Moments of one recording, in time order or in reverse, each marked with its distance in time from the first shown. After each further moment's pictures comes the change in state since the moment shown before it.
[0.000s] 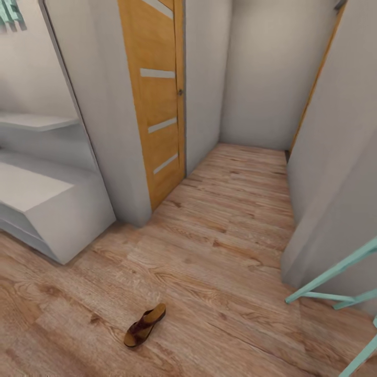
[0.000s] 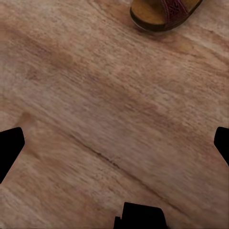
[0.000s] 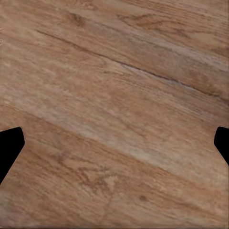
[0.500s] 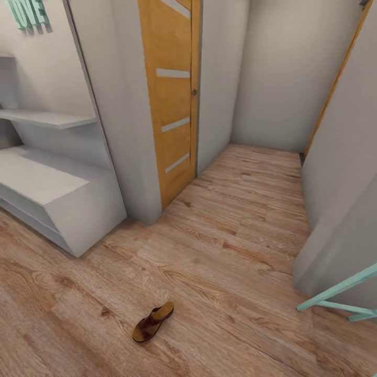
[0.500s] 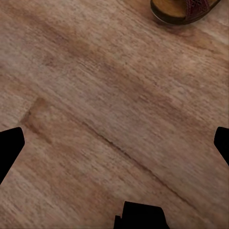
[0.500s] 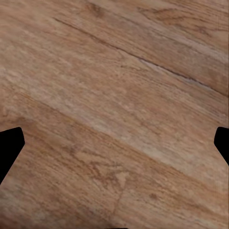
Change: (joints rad) left arm 0.000 0.000 -0.001 0.002 -0.002 0.000 0.000; right arm 0.000 0.000 0.002 0.036 0.001 -0.001 0.003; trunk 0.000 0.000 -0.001
